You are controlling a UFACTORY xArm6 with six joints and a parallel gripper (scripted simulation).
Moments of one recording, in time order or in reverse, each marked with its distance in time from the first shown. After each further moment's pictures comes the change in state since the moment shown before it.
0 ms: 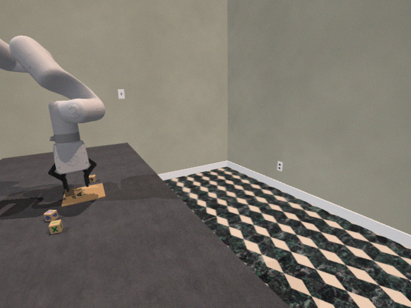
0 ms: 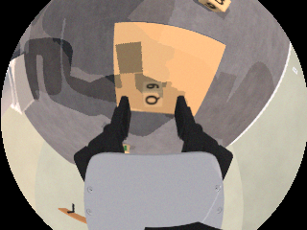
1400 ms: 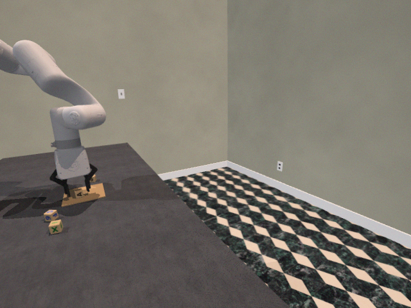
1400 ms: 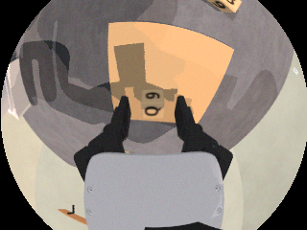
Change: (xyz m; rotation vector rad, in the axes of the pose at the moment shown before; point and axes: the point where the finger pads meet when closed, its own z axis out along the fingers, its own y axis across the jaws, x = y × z) arm 0.000 0.000 0.020 0.000 0.000 0.000
